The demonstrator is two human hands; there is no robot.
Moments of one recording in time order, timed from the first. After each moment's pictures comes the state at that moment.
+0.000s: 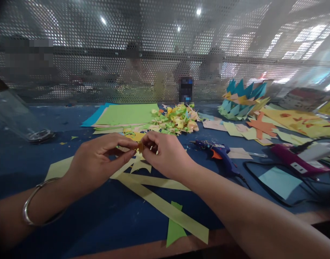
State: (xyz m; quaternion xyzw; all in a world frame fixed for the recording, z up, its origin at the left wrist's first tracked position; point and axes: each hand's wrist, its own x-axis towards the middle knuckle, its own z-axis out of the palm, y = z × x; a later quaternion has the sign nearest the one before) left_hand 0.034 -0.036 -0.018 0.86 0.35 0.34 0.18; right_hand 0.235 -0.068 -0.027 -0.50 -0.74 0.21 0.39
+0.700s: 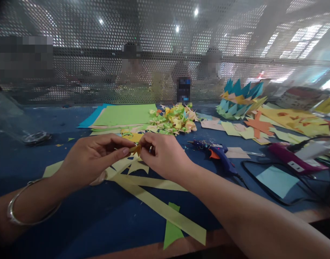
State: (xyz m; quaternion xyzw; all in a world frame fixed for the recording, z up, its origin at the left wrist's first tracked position) left_hand 0.033 -0.028 -0.014 0.79 0.34 0.33 0.38; right_hand 0.237 -0.070 -0.025 -0.52 -0.75 0.17 0.37
